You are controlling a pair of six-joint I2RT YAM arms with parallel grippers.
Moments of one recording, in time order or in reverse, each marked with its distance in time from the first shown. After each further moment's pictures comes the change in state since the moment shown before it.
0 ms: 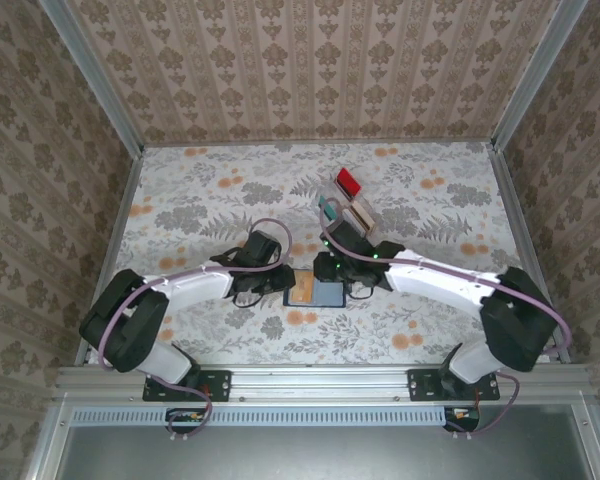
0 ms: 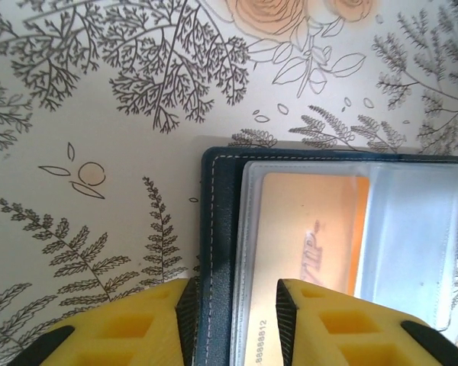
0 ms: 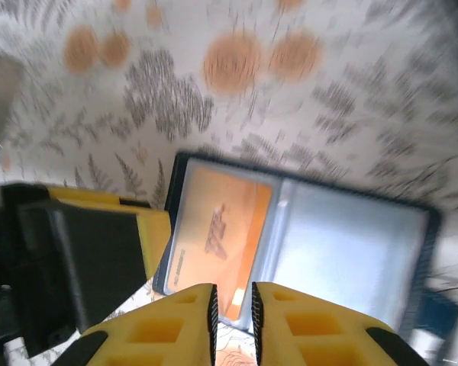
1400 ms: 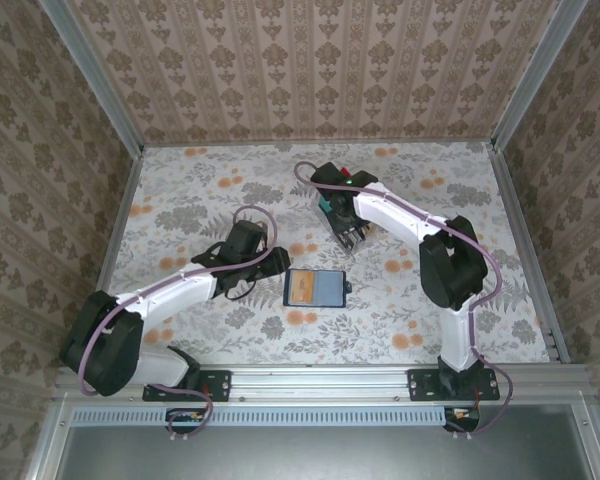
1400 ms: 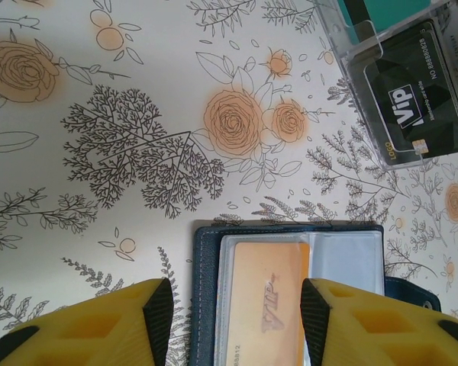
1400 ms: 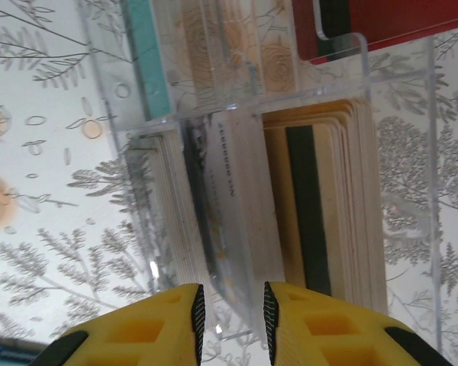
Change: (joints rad) left arm 0.066 -0.143 0.004 0.008 -0.058 0.018; right arm -0.207 0.539 0.692 -0.573 0.326 -0.563
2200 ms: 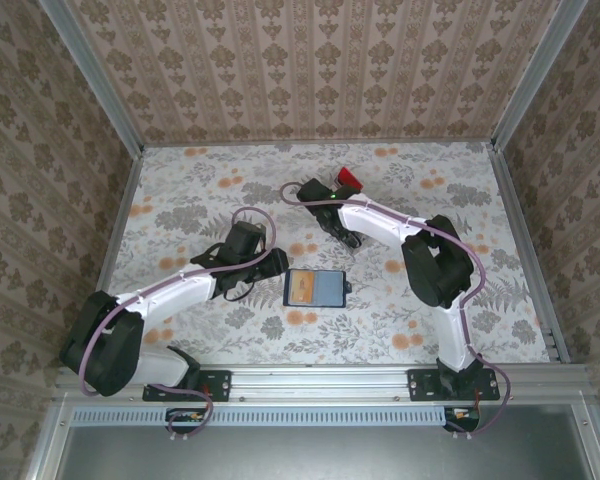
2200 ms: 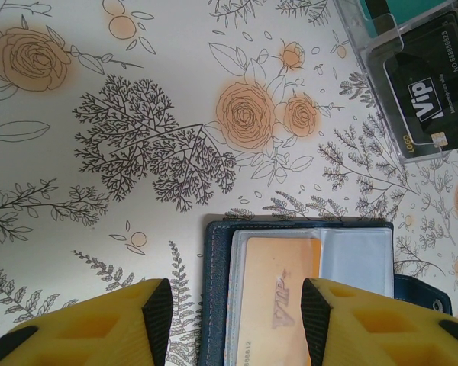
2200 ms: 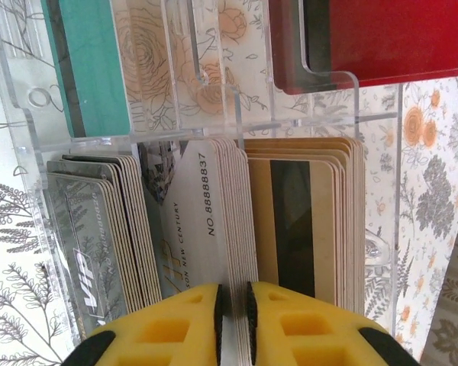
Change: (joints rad) left arm 0.009 0.000 -0.013 0.000 0.008 0.000; right arm 0.066 0.058 -0.046 0.080 0.312 -0.105
